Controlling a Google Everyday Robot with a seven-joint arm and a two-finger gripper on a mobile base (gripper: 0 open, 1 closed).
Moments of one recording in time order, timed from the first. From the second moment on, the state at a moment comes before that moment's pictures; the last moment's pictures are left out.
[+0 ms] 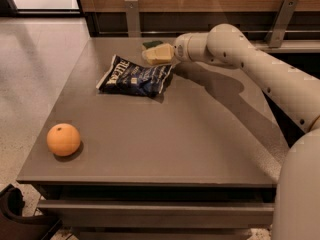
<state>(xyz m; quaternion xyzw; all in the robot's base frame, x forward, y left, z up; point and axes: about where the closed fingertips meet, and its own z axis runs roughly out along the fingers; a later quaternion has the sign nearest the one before) 0.817 -0.027 0.848 -0.26 0.78 0.23 0.52</state>
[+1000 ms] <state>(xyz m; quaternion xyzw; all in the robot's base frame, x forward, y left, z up) 0.821 -0.013 0.809 -0.26 0.81 0.20 0.49</state>
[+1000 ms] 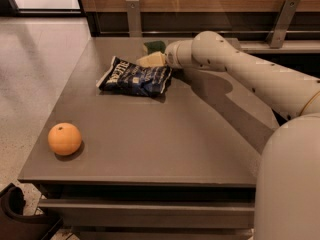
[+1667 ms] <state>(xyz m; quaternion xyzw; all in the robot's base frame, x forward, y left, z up) 0.821 -0.010 0.810 -0.26 0.81 0.20 0.49</state>
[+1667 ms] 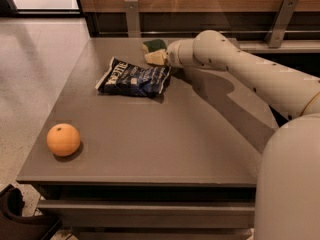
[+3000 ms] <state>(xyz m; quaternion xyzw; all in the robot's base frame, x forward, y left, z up) 0.813 -0.034 0.833 -0.25 0.81 0.18 0.50</state>
